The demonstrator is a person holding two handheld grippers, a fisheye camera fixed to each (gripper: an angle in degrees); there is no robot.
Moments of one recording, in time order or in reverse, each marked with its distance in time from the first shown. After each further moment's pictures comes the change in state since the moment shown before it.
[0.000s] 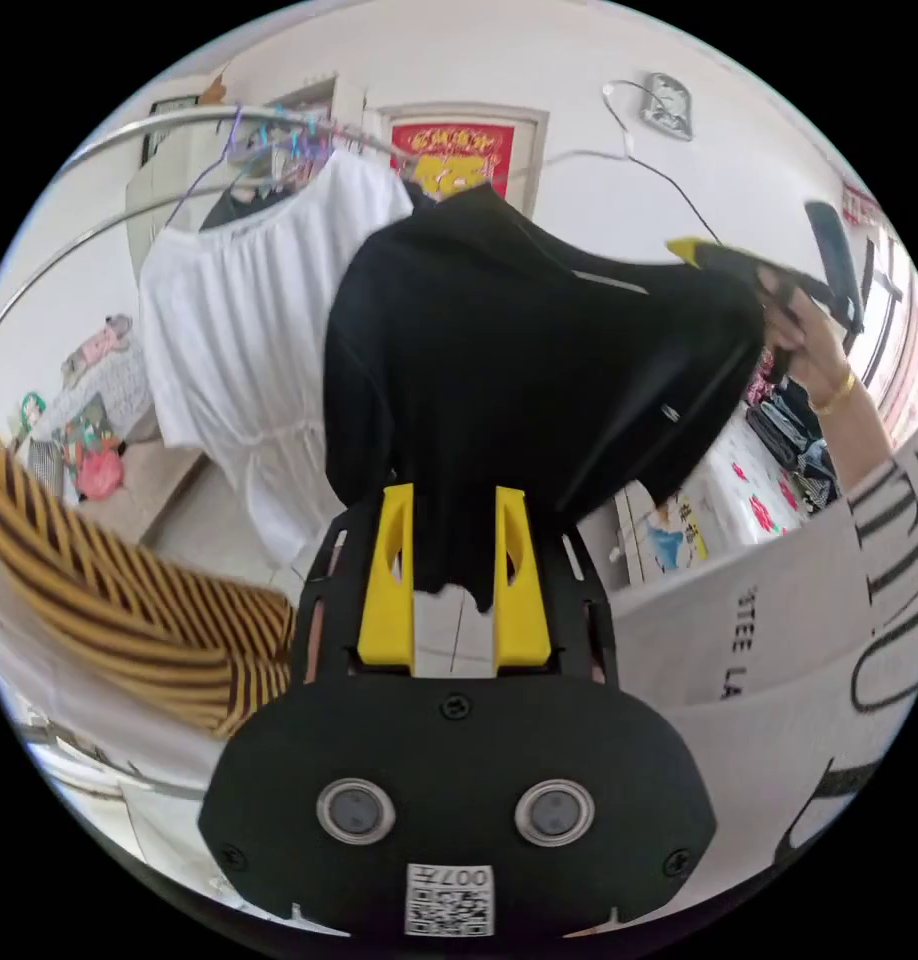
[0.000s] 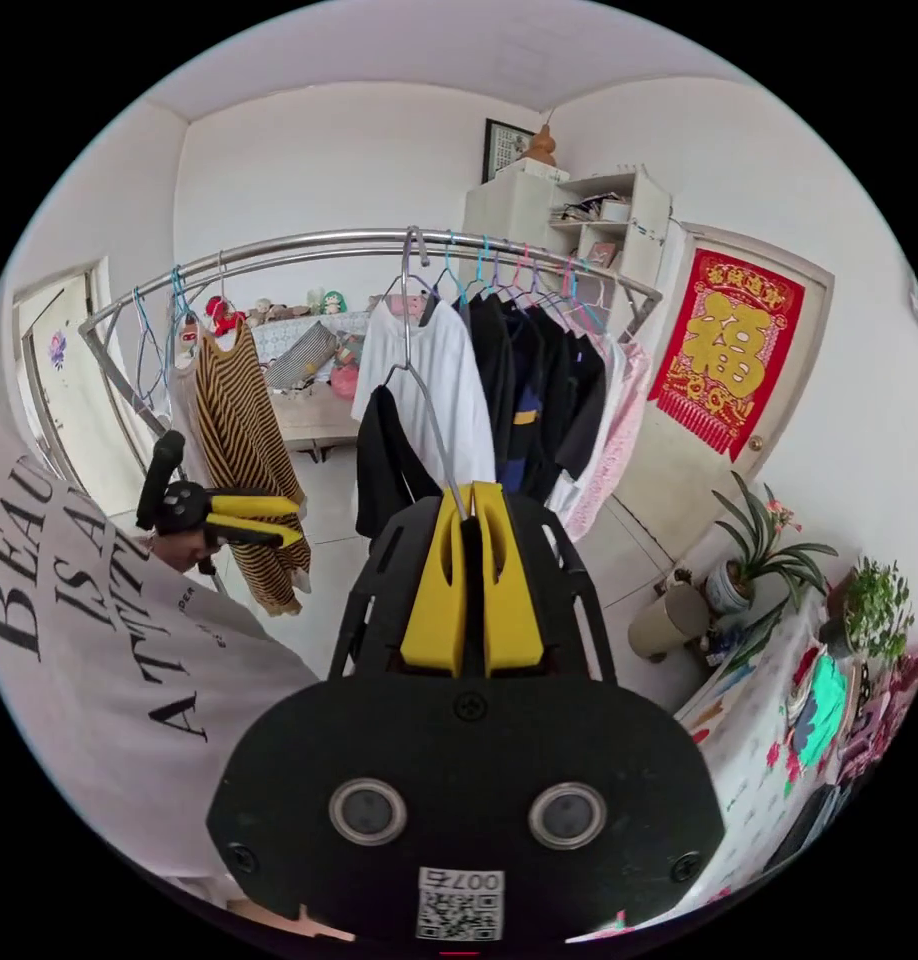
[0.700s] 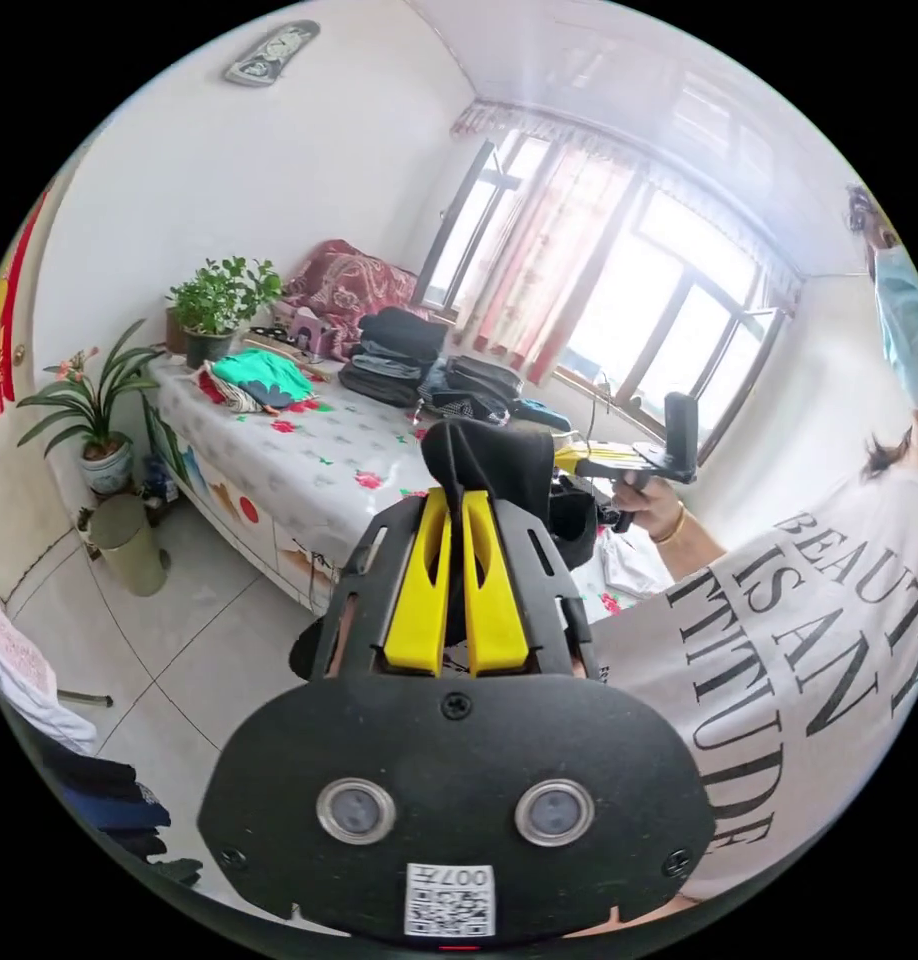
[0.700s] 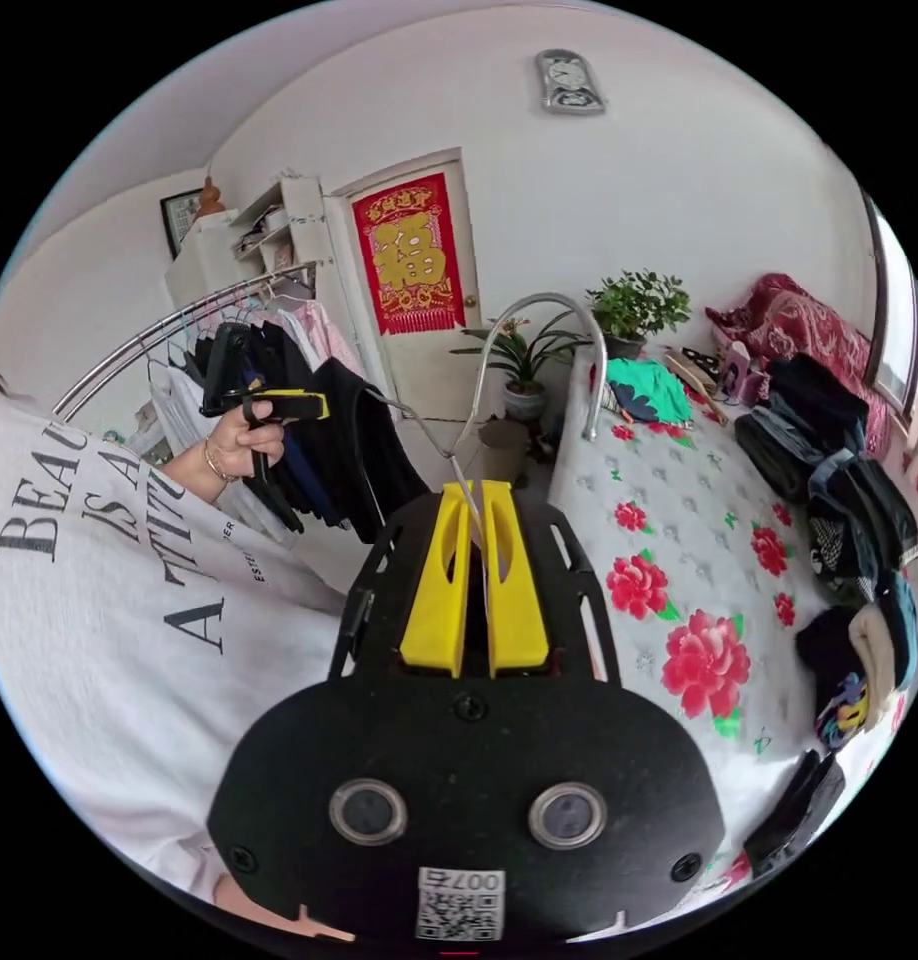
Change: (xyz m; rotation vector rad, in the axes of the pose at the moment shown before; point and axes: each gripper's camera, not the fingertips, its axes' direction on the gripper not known) left arm 0.261 -0.286 0.100 -0.081 1.142 0.672; right arm 0.037 0.305 -0.231 0.024 0.467 0.697
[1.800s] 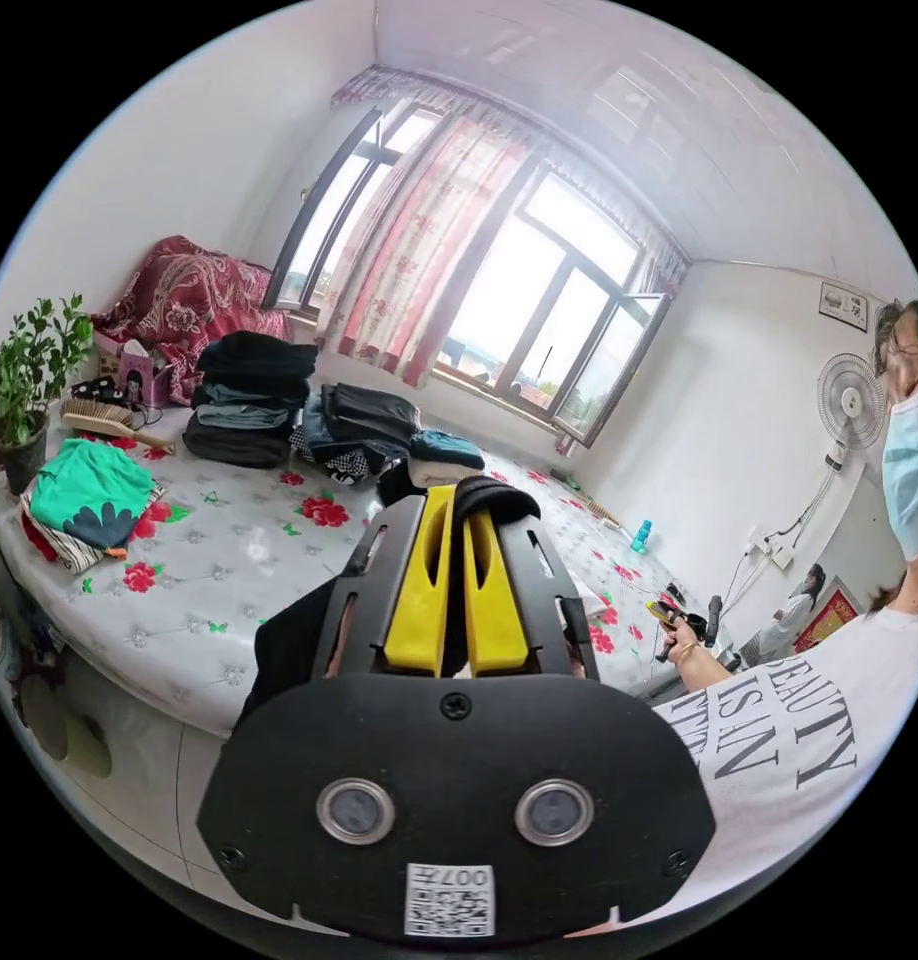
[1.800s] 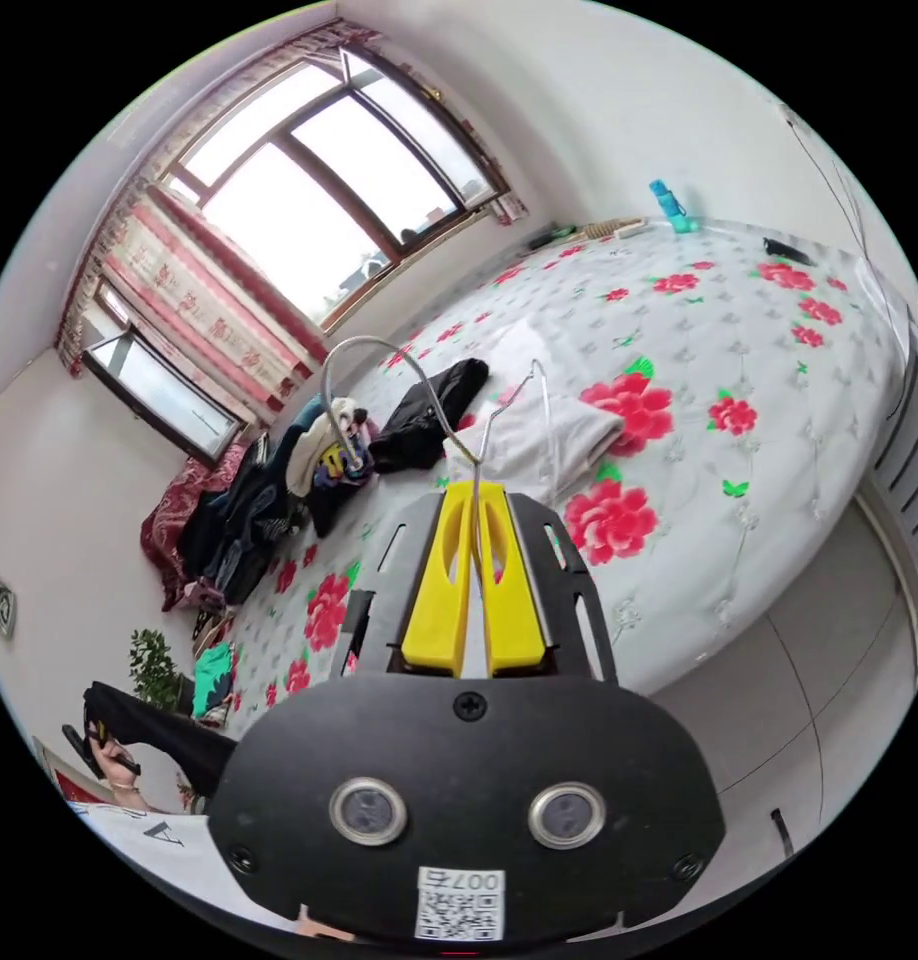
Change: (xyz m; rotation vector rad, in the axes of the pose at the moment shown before) left arm -0.085 -0.298 0.070 -0.046 0.422 0.206; right arm 0.028 0.358 -0.284 0.688 1.199 1.582
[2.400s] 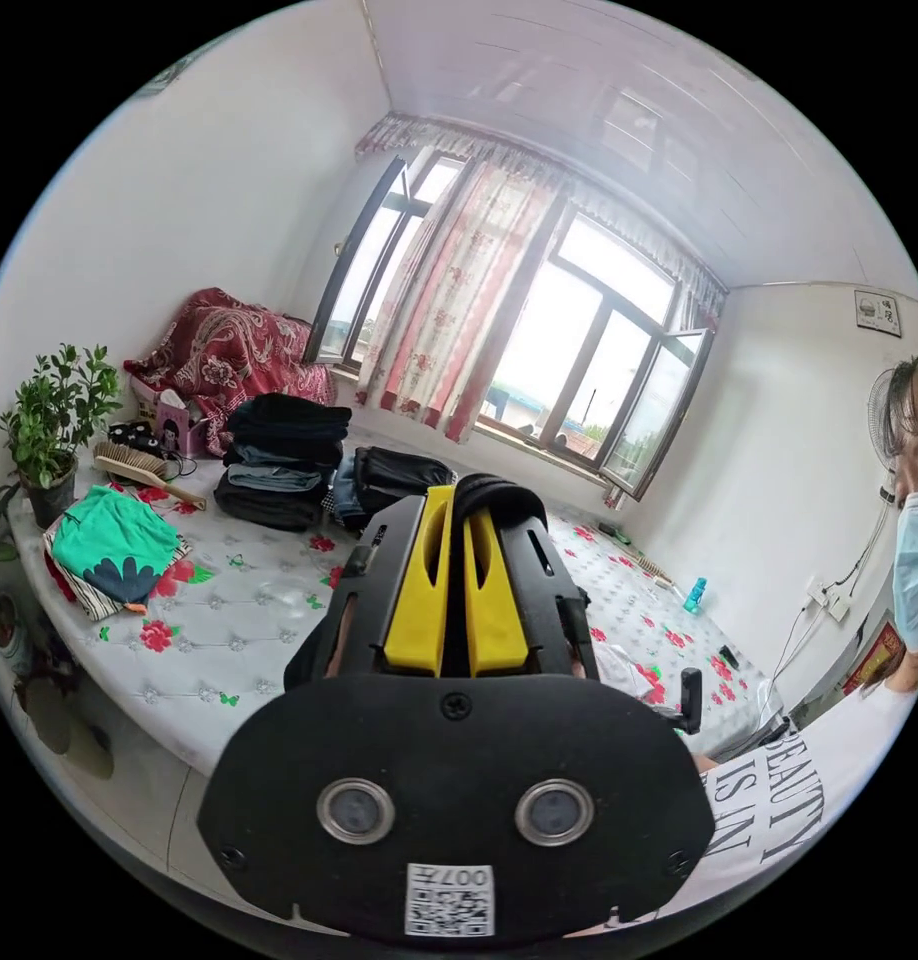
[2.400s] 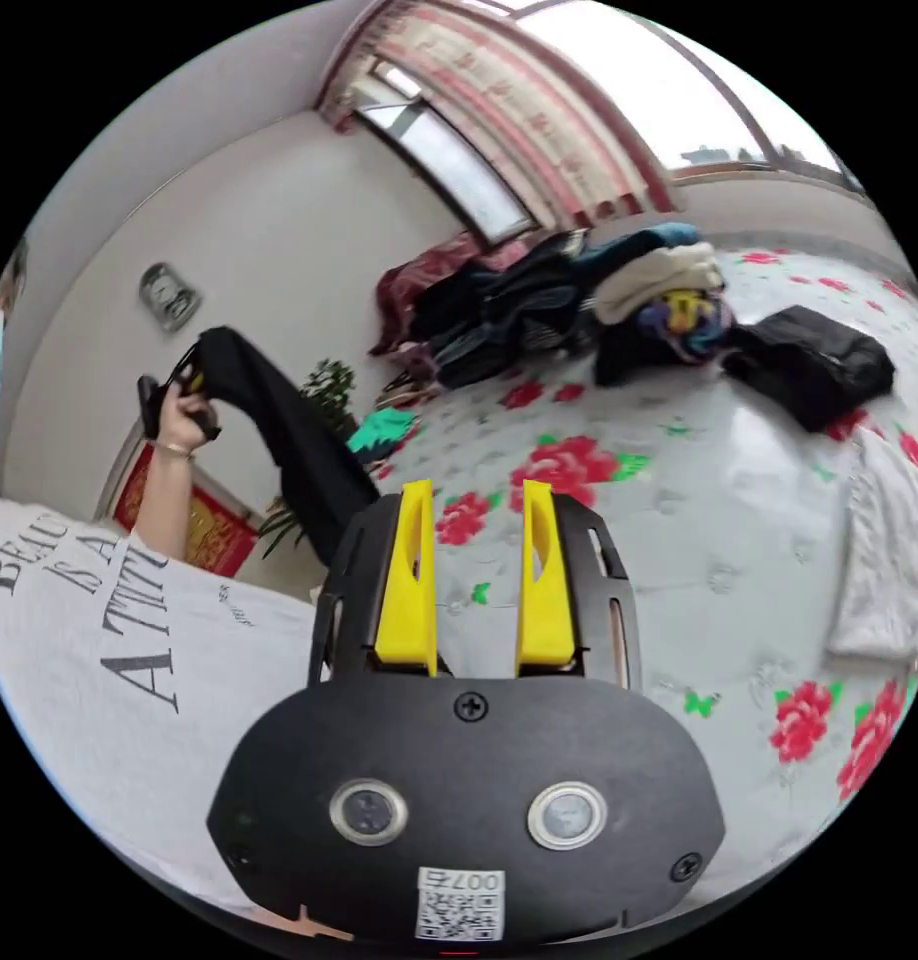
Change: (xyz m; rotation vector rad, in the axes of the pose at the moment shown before) left arm 0.019 -0.087 0.035 0.137 -0.162 -0.025; right arm -0.265 0.129 0.119 -0.578 -0.814 -0.762
